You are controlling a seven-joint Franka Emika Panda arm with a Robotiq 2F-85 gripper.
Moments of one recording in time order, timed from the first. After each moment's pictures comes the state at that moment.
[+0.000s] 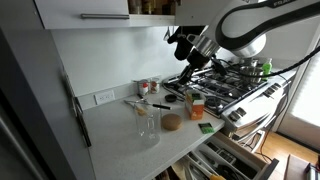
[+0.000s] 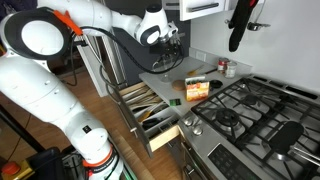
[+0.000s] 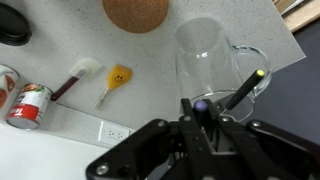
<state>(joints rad) 0.15 -0.22 0.04 -2.19 0.39 2.49 -0.66</state>
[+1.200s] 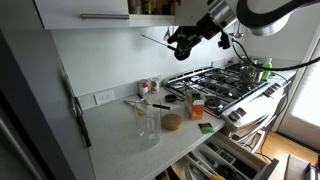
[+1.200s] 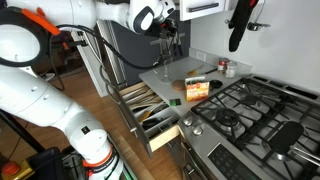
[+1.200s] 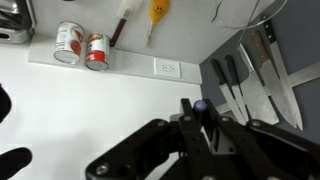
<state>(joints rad) 0.11 -0.35 0.06 -2.16 0.26 2.67 -0.24</state>
